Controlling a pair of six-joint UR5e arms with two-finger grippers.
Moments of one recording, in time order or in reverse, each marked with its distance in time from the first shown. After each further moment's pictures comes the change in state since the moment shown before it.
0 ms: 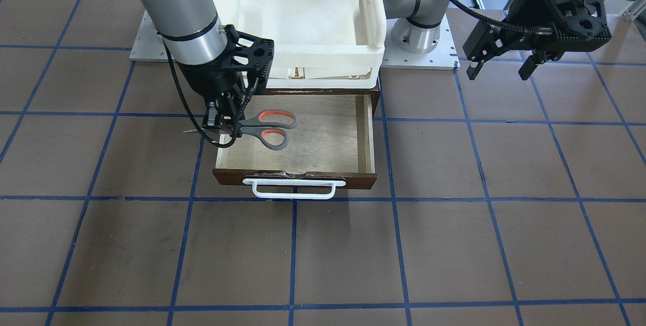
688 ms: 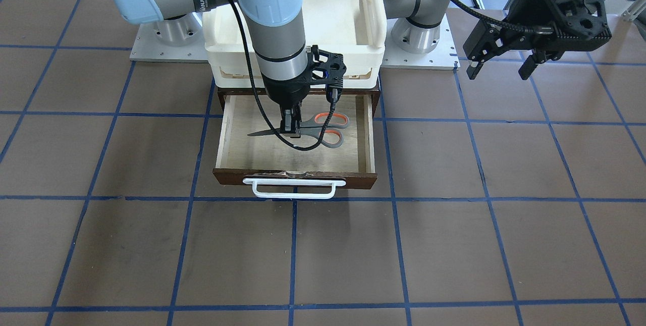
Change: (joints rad) left arm 0.002 0.000 0.000 -0.003 -0.004 0.000; right arm 0.180 0.107 0.013 -0.078 -0.032 0.104
